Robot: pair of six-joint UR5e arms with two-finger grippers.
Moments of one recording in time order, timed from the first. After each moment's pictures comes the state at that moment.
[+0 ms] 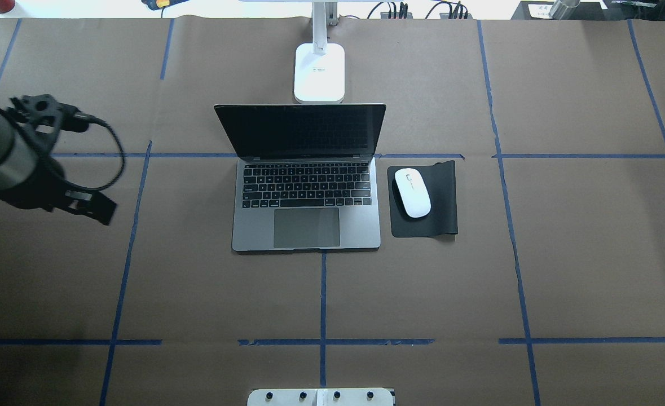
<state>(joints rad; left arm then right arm) -0.86 -1.72 -2.24 -1.28 -2.09 -0.64 1.68 -1.62 1.64 -1.58 2.35 -0.21</state>
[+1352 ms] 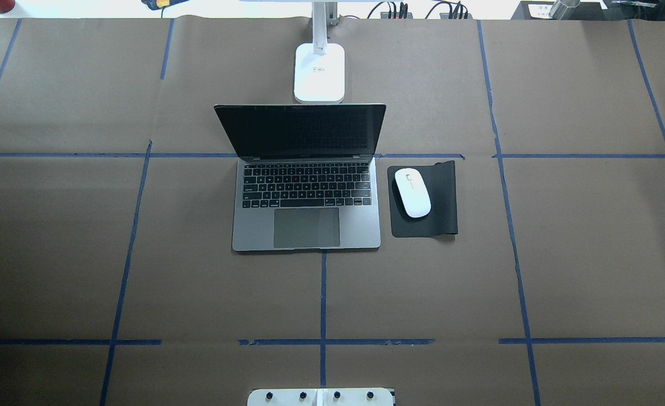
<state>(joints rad) -1.49 -1.52 -1.80 -1.37 -2.31 0.20 1.65 -1.64 1.60 -1.54 2.46 0.00</state>
